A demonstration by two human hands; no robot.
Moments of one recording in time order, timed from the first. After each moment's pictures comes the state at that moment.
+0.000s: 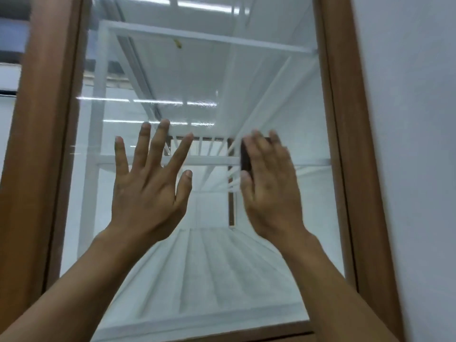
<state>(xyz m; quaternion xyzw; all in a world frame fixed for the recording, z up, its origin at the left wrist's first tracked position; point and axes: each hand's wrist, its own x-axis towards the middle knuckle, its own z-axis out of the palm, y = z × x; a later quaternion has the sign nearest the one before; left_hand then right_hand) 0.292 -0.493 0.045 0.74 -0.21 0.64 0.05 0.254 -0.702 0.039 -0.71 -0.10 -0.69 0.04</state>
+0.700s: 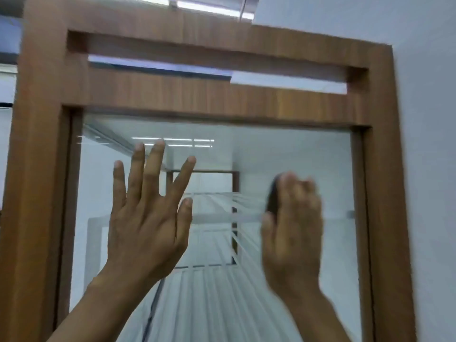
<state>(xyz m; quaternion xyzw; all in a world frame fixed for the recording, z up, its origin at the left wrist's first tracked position) 0.297 -0.483 0.375 0.72 -0.19 0.67 0.07 0.262 -0.698 0.333 -0.70 -0.03 -0.70 0.11</state>
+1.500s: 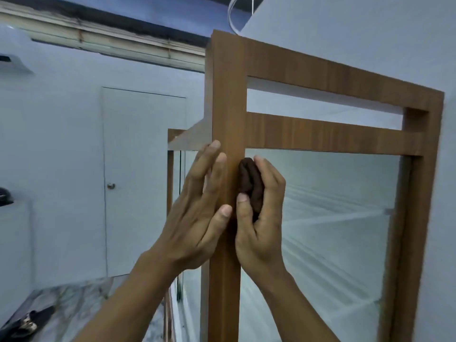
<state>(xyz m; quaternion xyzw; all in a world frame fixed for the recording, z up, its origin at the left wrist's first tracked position) 0.345 -0.299 0.426 0.59 -0.56 0.49 0.32 0.278 -0.413 0.409 -0.66 -0.17 -0.65 0.35</state>
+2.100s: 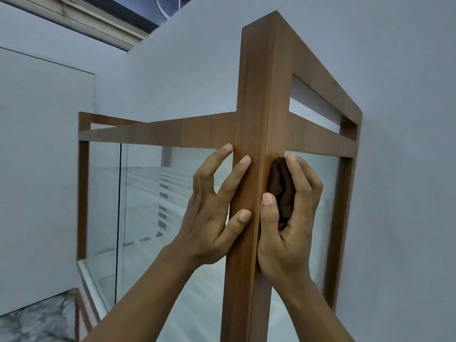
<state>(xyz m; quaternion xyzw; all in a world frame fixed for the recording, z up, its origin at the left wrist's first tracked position) 0.420 -0.333 0.420 0.41 -0.66 0.39 0.50 0.289 -0.379 0.413 -0.66 -0.01 -0.74 0.13</state>
